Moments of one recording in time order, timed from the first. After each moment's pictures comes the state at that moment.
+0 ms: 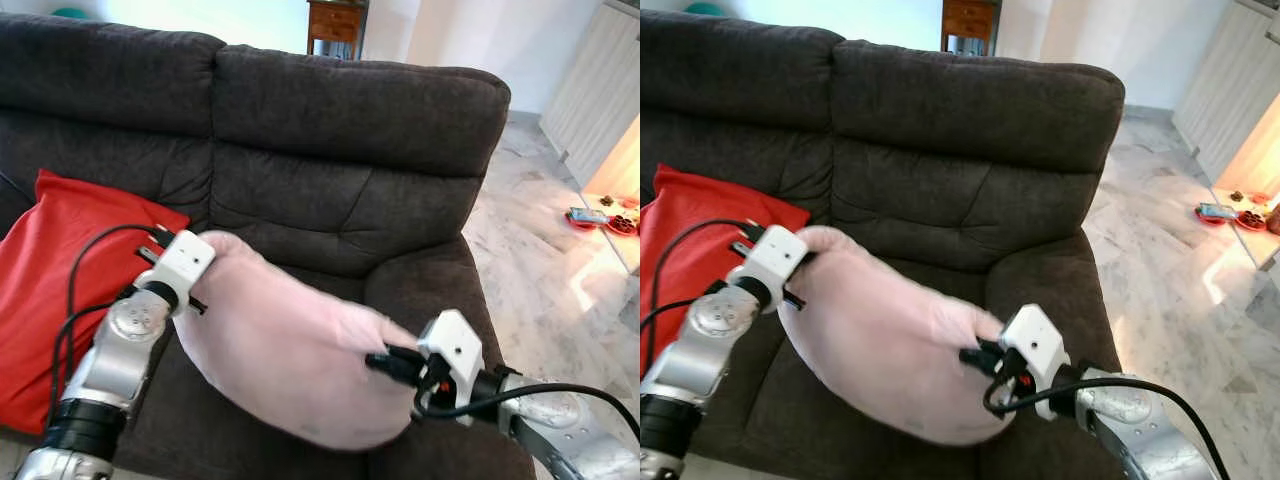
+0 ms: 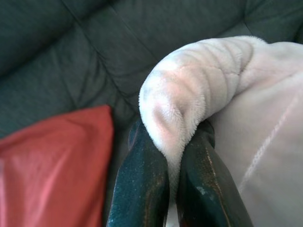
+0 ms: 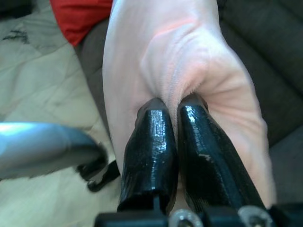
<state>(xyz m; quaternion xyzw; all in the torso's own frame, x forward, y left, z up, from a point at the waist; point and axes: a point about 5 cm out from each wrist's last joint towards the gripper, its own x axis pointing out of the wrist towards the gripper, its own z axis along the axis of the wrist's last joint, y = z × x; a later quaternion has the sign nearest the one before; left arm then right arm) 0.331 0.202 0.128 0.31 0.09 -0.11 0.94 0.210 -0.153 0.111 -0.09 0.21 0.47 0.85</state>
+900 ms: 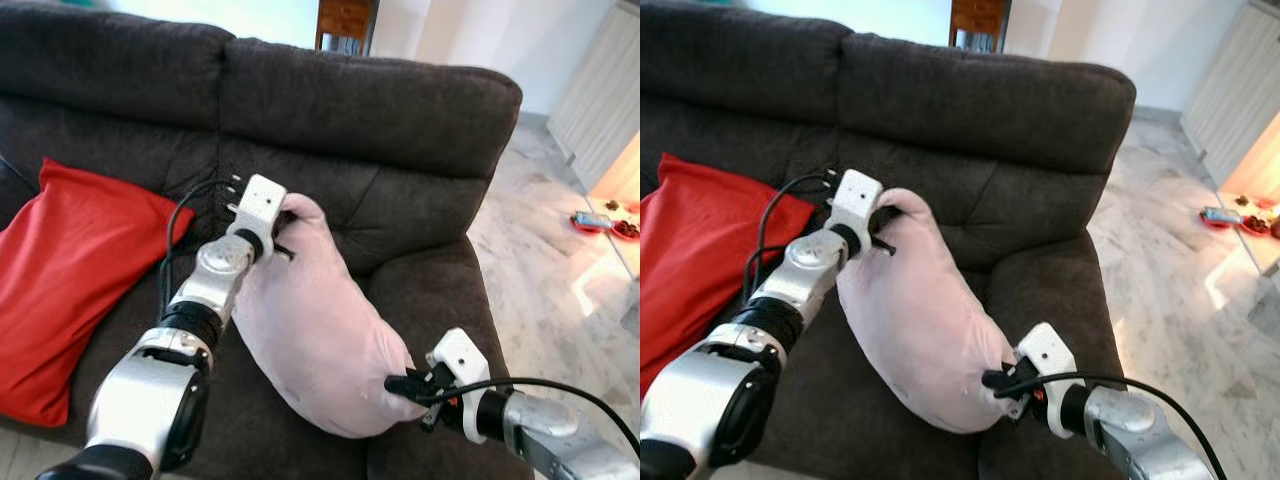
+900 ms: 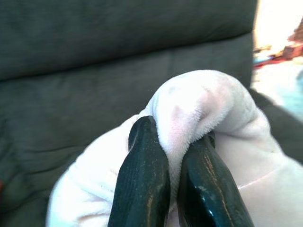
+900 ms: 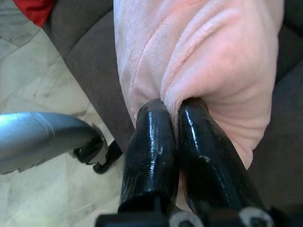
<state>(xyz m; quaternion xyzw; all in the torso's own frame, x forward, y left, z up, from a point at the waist) 0.396 0.090 0.170 0.10 0.01 -0.24 0.96 0.209 -0.174 0.079 -0.05 0.28 0.39 0.87</state>
